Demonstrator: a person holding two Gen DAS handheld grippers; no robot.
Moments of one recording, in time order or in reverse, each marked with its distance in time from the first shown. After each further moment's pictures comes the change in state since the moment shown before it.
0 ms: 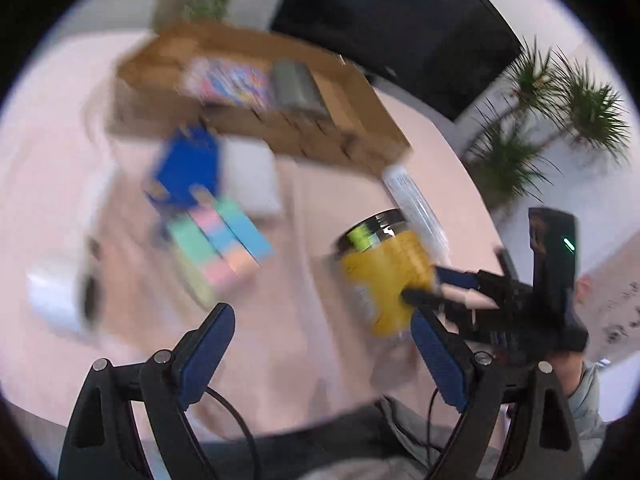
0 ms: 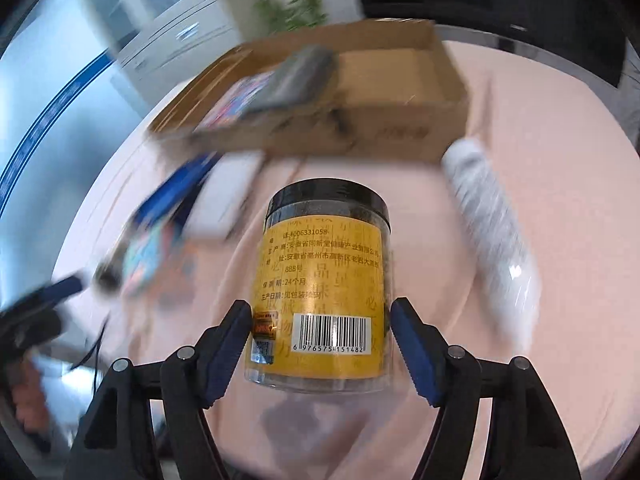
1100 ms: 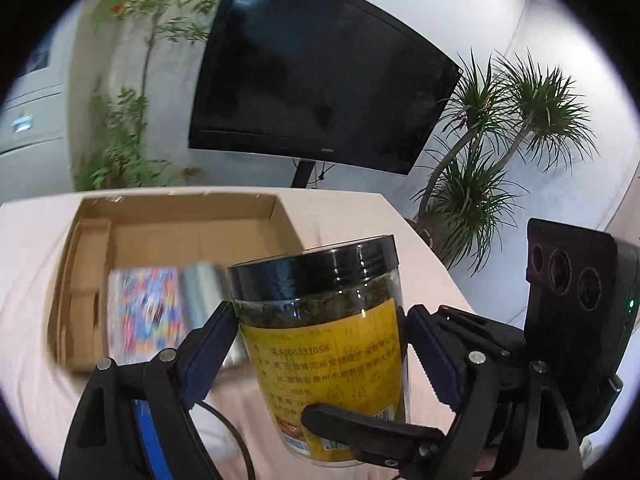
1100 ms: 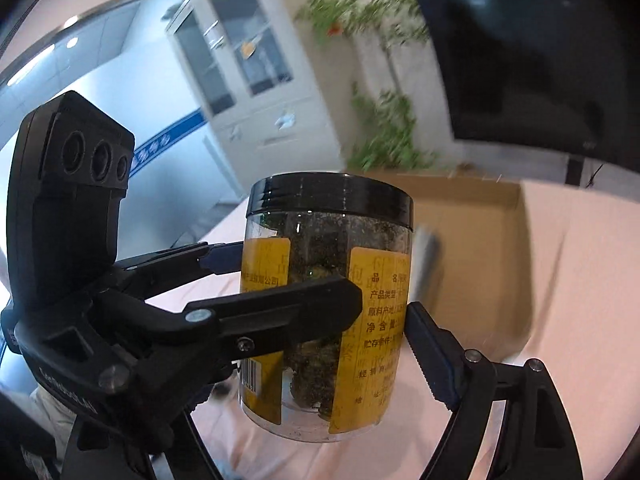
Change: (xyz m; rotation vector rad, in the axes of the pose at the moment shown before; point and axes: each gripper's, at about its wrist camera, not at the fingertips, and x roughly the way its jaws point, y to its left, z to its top) left arm -0.020 -0.120 0.233 0.278 -0.211 -0.021; right arm -0.101 0.030 0.184 -0.092 -0.324 0.191
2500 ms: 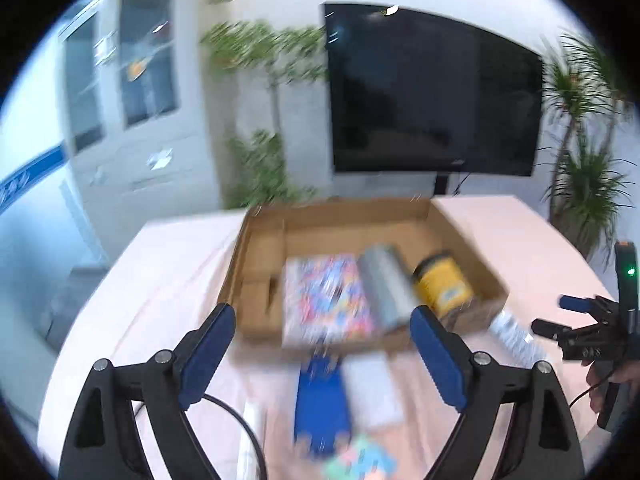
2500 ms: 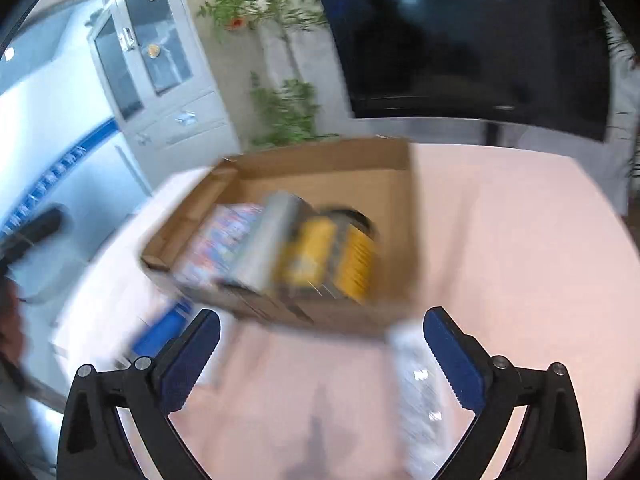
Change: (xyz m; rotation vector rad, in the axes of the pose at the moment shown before) left arm -0.083 0.036 -0.126 0.044 -0.138 0.568; right arm 0.043 -0.110 -0.132 0.114 0.033 -0.385
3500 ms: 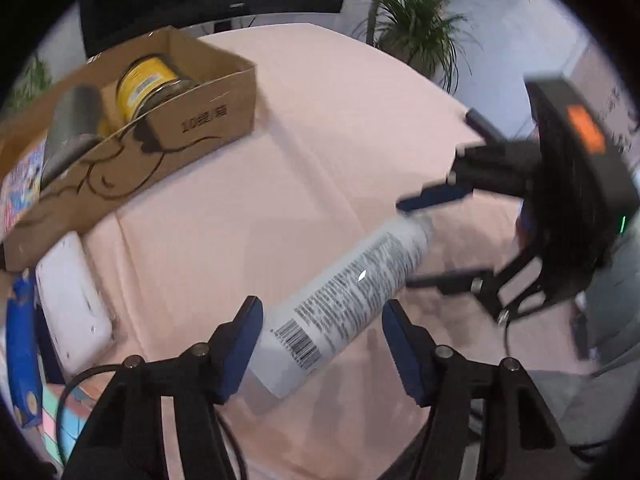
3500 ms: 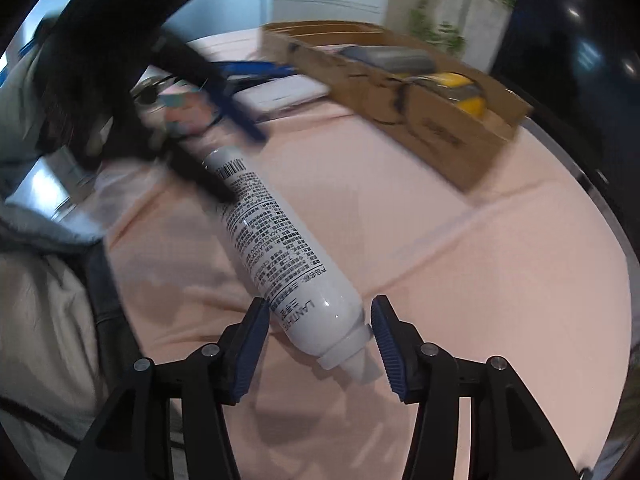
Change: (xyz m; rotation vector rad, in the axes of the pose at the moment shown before) left arm 0.095 -0.186 -0.112 0.401 0.468 -0.629; right arm -0.006 0.024 -0.134 -0.663 0.190 0.187
